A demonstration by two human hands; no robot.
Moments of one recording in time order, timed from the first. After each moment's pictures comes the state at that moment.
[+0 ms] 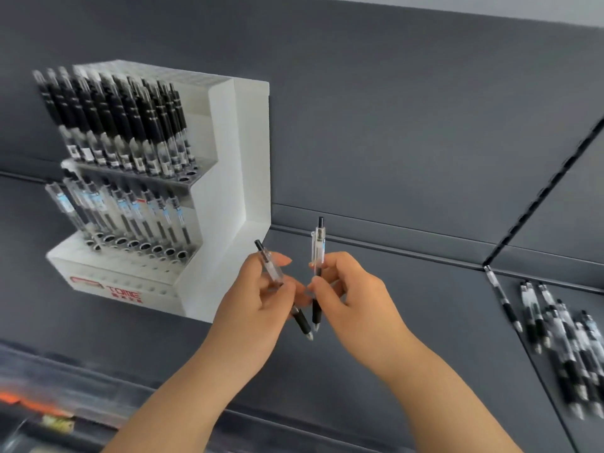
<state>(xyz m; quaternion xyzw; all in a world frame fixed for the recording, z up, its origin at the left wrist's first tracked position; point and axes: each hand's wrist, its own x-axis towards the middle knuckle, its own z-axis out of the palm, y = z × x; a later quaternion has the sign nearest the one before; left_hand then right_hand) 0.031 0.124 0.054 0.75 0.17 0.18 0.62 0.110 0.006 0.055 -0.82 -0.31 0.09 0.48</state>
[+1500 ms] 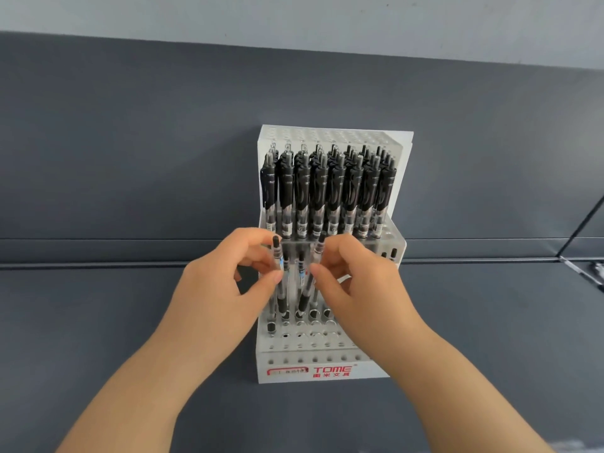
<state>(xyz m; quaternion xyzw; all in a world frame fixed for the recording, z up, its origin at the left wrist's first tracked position) -0.032 0.454 0.110 0.89 -0.01 0.25 0.39 0.025 0.294 0.099 -0.85 -0.27 -0.10 0.43</state>
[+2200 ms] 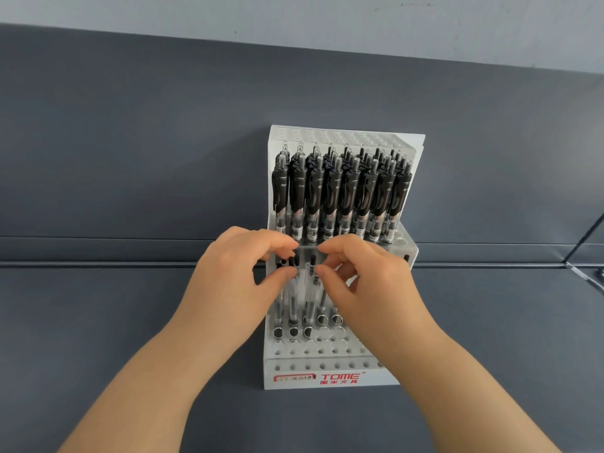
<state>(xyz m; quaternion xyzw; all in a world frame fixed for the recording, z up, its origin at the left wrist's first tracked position) -0.009 0.466 0.104 0.90 -0.05 0.30 0.30 0.036 0.301 0.096 -0.86 -0.29 -0.19 0.39</state>
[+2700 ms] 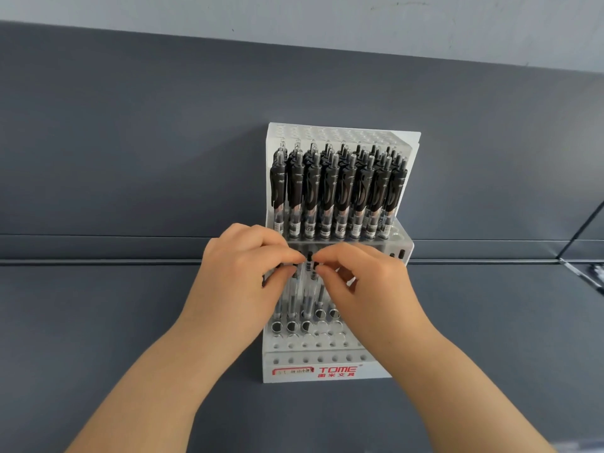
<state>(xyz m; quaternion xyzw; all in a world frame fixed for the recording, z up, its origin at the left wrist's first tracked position) -0.005 0.464 0.095 0.90 -0.12 0.36 0.23 0.036 0.298 0.085 -0.84 -0.31 -0.24 0.37</state>
